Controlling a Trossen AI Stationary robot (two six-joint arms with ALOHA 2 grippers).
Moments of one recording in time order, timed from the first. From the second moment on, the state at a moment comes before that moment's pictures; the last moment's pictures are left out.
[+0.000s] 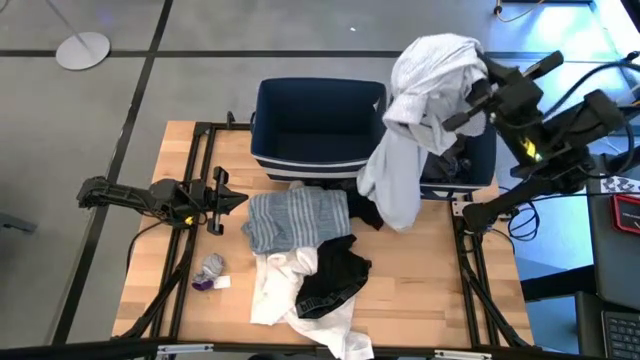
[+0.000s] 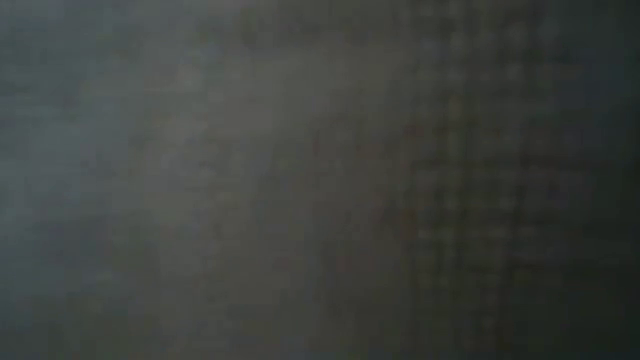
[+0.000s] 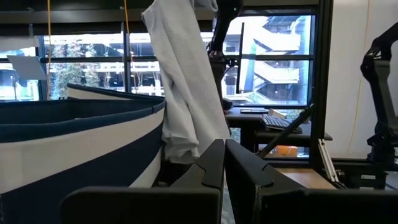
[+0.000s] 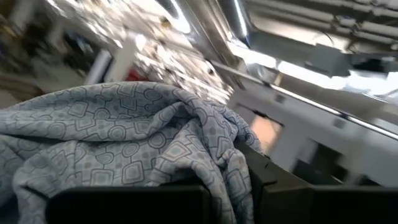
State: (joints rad) left arm -0.15 0.10 0.01 0.36 -0.23 0.06; right arm 0.29 1.24 1.83 0.23 1.12 -1.24
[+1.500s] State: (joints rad) left arm -0.15 0.10 0.01 0.35 -0.23 0.06; right arm -0.70 1.48 1.87 -1.56 0.70 0.25
